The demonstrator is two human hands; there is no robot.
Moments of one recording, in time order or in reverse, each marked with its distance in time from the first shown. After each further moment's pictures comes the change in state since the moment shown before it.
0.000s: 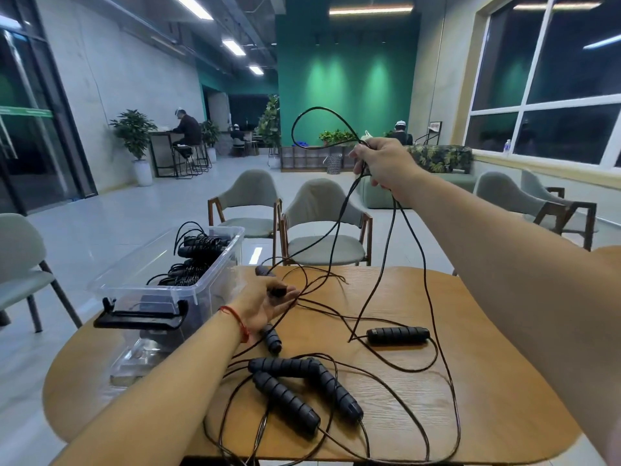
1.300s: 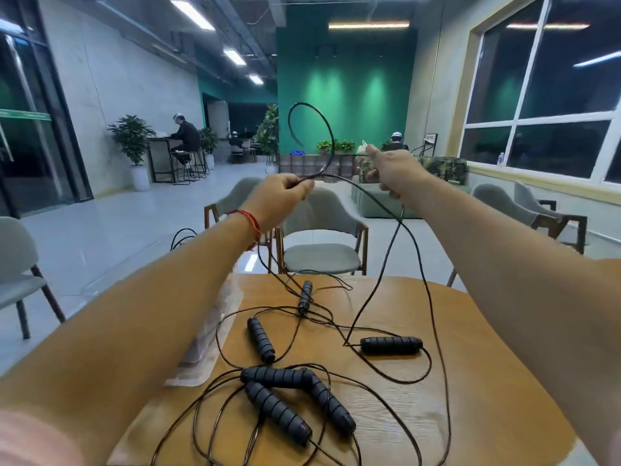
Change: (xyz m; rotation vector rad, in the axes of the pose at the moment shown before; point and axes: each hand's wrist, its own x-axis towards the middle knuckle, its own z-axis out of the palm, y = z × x) left_hand -0.024 0.147 0.117 1.172 0.026 0.847; right_hand 0.004 -0.001 -0.023 -0.085 0.053 0.124
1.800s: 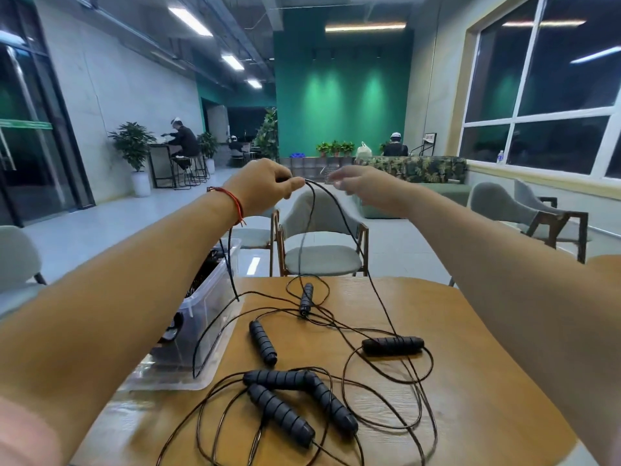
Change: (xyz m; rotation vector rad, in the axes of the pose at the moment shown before) left_hand 0.018 0.004 -0.042 0.366 -0.091 0.198; right_hand -0.015 -0.003 0.017 -0.254 -0.417 -0.238
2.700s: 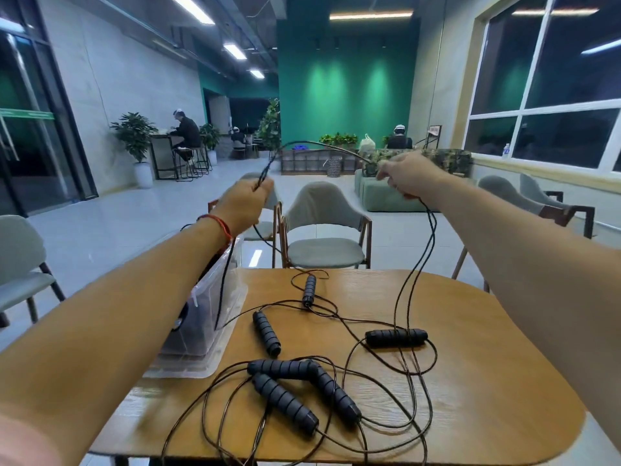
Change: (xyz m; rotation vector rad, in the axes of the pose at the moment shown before) left_hand -0.038 -0.037 0.032 -0.341 0.122 -0.304; right_hand 0.003 0.044 -0.029 0.060 0.311 0.263
